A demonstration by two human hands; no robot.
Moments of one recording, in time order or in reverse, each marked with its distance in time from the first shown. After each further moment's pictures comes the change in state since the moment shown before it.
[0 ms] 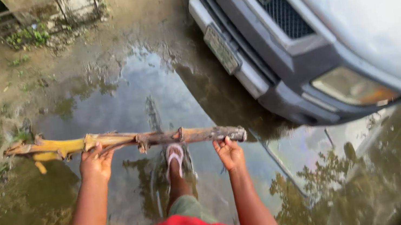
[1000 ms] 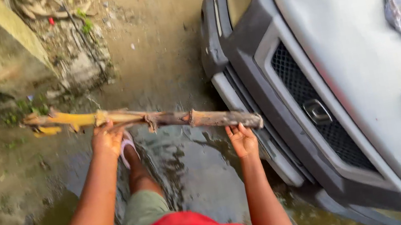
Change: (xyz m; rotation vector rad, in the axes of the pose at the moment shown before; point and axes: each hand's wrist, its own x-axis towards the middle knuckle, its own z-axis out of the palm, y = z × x) left_hand 0.609 0.050 0.351 -0.050 -0.160 -0.064; right_hand 0.580 -0.045 0.310 -0.062 -0.014 -0.102
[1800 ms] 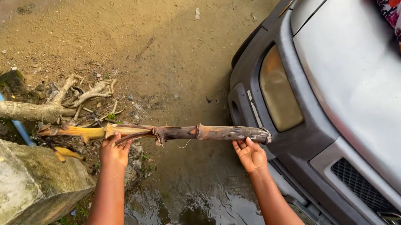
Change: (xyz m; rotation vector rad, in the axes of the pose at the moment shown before) left_hand 0.458 0.211 0.308 0.222 0.177 -0.099; right_hand 0.432 0.097 0.241 0.083 0.121 -0.062
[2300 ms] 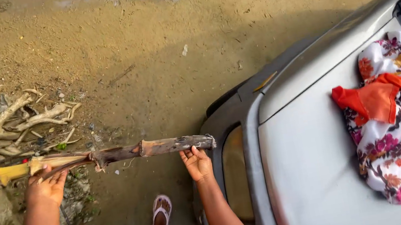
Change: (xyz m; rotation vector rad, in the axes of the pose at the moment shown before) left_hand 0.090 -0.022 0.085 -0.215 0.188 0.170; right_hand 0.265 -0.058 0.101 -0.052 -0.168 0.201
